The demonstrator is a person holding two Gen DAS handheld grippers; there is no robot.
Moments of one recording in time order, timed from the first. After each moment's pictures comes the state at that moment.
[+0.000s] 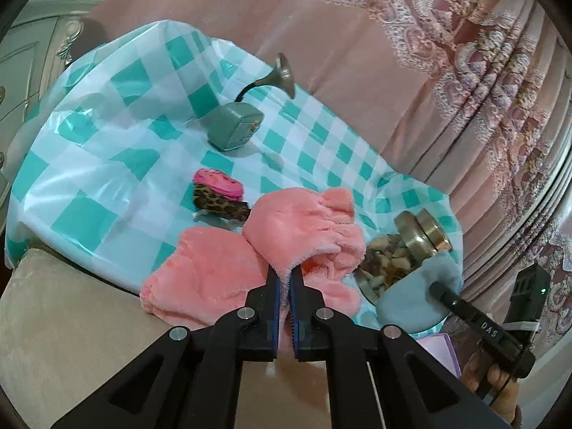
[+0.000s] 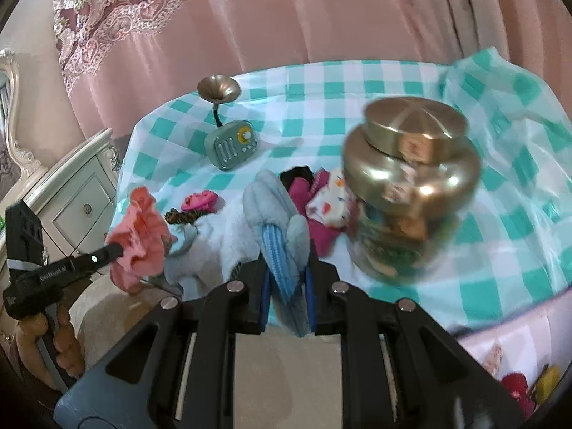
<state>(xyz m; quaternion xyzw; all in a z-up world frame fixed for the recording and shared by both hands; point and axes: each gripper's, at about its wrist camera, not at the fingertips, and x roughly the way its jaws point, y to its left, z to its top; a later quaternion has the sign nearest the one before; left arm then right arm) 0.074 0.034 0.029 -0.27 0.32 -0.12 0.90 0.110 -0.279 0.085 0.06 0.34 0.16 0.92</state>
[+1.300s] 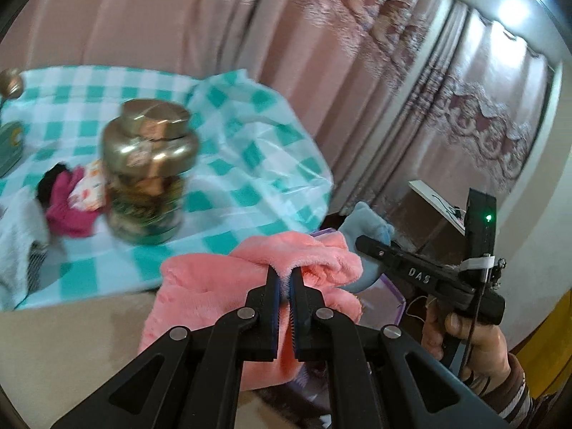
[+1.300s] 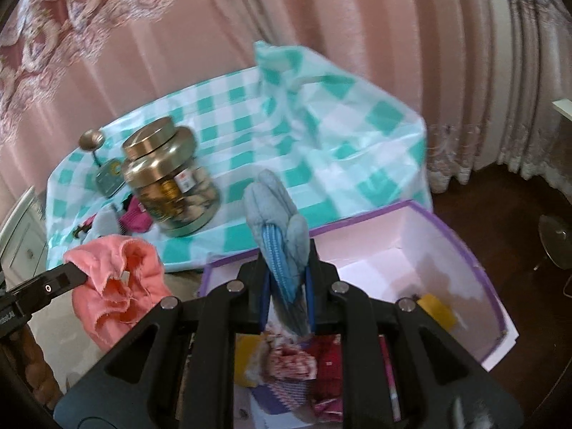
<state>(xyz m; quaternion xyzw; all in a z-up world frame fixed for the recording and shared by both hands) 0.016 -0.267 0.082 -0.09 0.34 -0.38 0.86 -0.008 -0.517 0.088 0.13 0.34 -0.05 0.93</state>
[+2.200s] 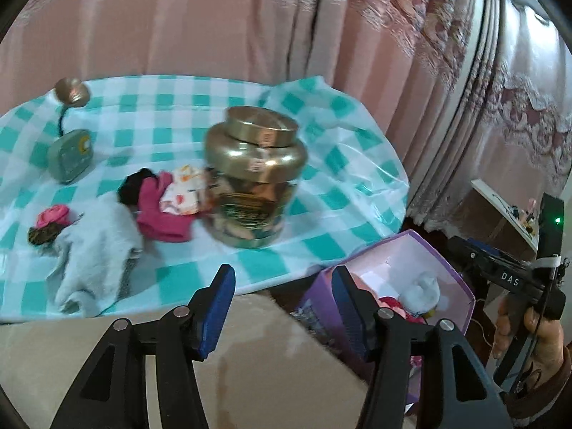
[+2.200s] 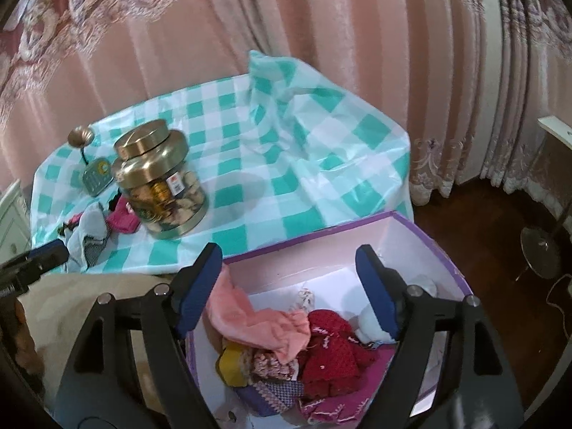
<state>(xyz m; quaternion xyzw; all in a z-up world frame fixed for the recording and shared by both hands) 0.042 -0.203 0.075 -0.04 0.34 -0.26 0.90 -0.012 -0.498 0.097 0.09 0.33 -0.07 0.94</state>
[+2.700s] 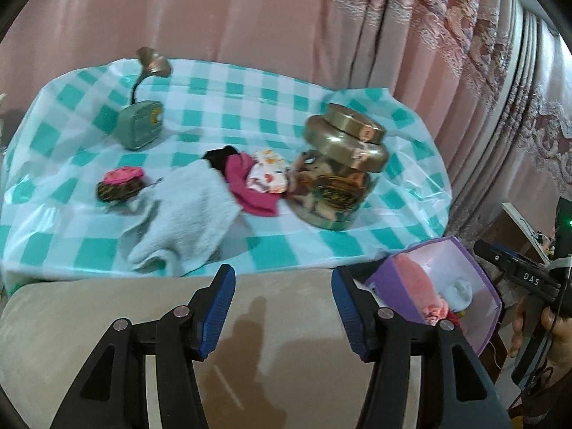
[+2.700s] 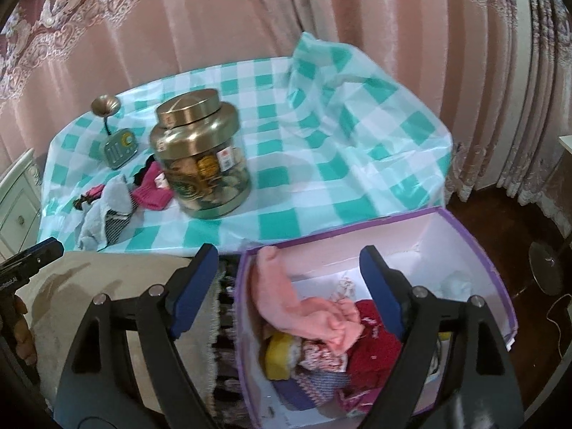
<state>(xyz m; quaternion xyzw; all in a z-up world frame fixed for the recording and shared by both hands) 0.031 -0.116 0.050 -0.07 0.35 -0.18 0.91 0.002 -0.434 0.089 0.06 0.36 -0.03 0.93</state>
